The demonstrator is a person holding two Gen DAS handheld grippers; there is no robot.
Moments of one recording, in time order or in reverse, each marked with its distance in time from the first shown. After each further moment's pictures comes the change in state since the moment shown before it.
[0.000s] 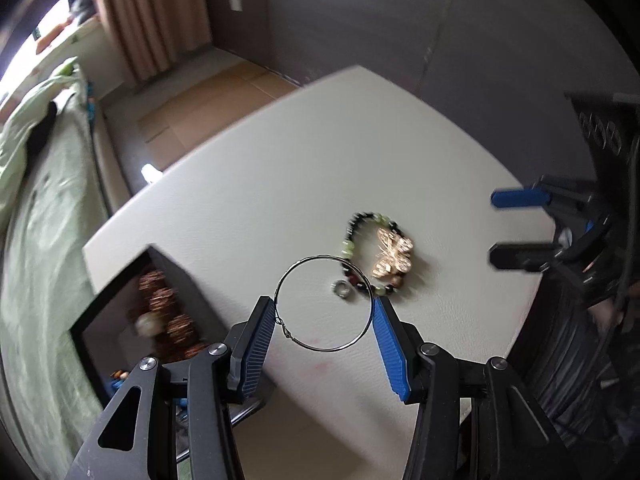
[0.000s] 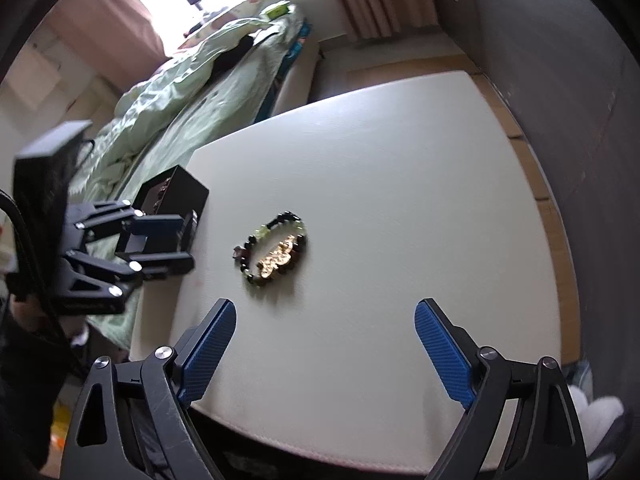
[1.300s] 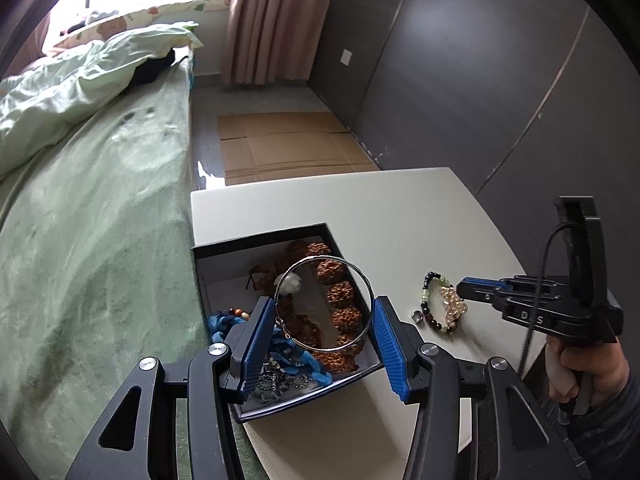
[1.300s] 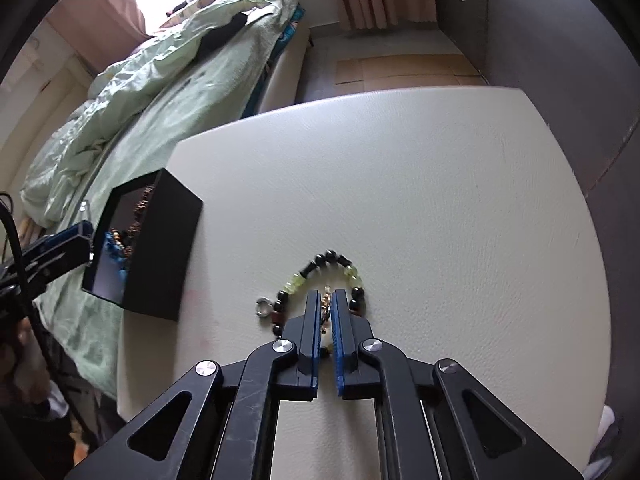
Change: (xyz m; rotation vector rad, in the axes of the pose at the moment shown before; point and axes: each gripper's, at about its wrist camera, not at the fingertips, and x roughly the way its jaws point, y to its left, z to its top) left arm -0.054 0.089 -0.065 -0.389 -0.256 0.007; right arm 0.056 0.060 0.042 -0.017 0.050 -0.125
